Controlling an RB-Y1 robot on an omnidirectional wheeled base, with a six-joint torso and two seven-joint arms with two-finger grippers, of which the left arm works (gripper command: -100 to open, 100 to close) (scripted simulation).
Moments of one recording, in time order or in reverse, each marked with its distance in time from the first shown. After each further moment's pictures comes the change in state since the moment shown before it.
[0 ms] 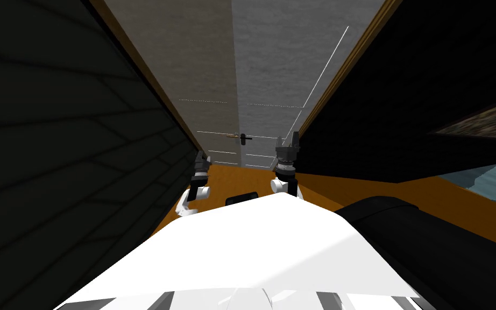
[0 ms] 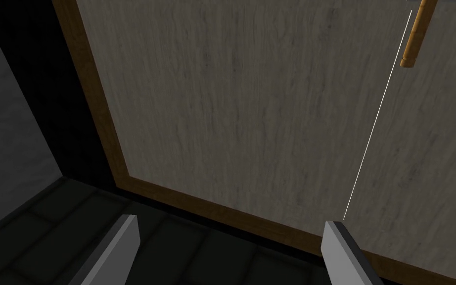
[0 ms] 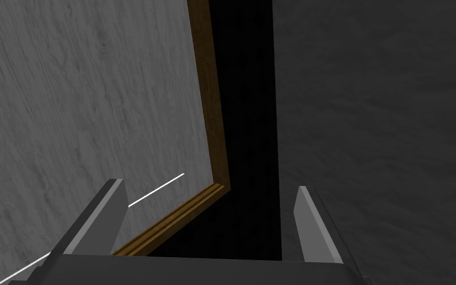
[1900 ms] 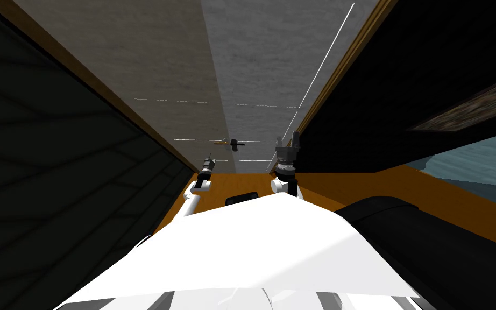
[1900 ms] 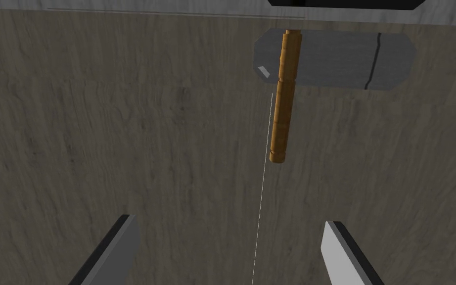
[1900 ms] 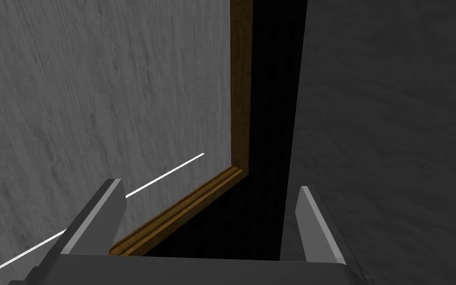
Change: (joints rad) arm -0.303 0.097 -0.031 0.529 0.002 0.008 0.070
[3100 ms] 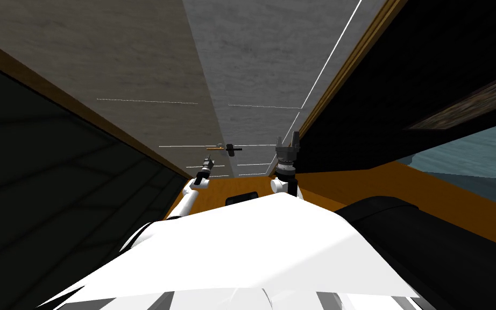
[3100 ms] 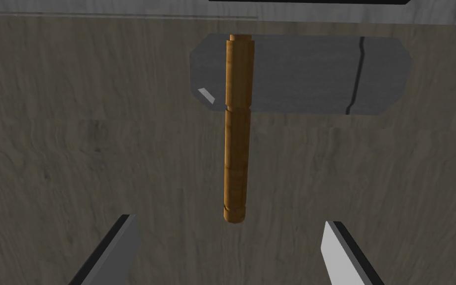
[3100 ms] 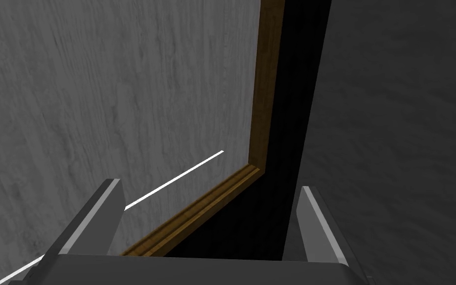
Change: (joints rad) arm -0.126 0.052 -0.015 0.223 0.003 0.007 0.040
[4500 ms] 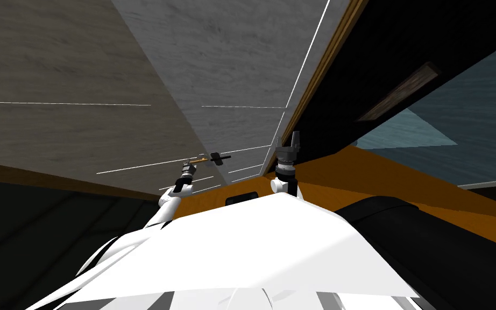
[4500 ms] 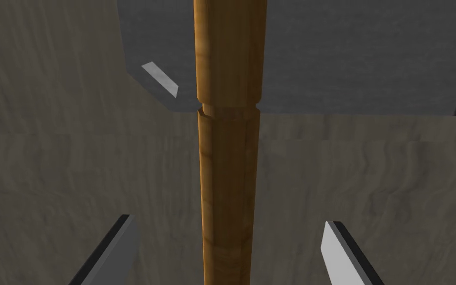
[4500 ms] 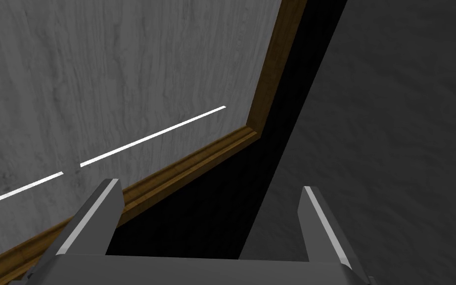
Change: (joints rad) arm 0.025 0.144 0.170 0.146 0.067 -0.067 0.028
